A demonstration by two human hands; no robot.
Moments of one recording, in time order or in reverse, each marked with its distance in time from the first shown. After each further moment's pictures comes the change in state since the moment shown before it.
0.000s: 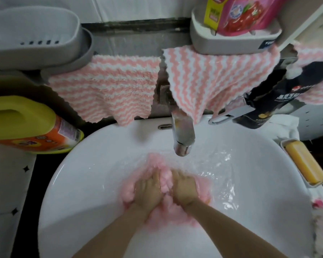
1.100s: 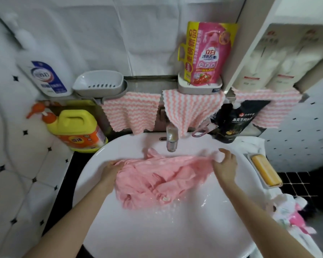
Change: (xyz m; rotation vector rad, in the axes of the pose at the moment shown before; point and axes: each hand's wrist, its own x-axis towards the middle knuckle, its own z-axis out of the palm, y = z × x) left_hand -0.042 -0.060 -0.125 -1.214 0.184 -0.546; right_hand -0.039 0.093 -0.139 0.685 0.474 0.572
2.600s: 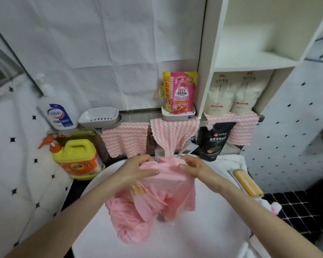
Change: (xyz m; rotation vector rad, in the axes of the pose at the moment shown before) left_hand -0.111 0.120 0.034 0.509 -0.536 0.849; right_hand -0.058 -0.110 -0.086 0.457 -0.813 -0.314
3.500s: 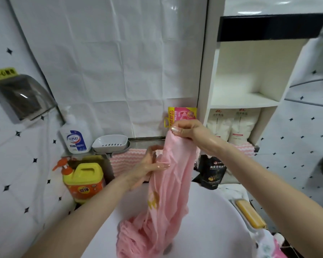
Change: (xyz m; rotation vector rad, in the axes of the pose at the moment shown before) left_hand 0.008 0.085 -0.026 -0.567 -0.059 -0.059; right_hand 0.011 -0.181 -0.005 -0.125 -0.073 -0.371
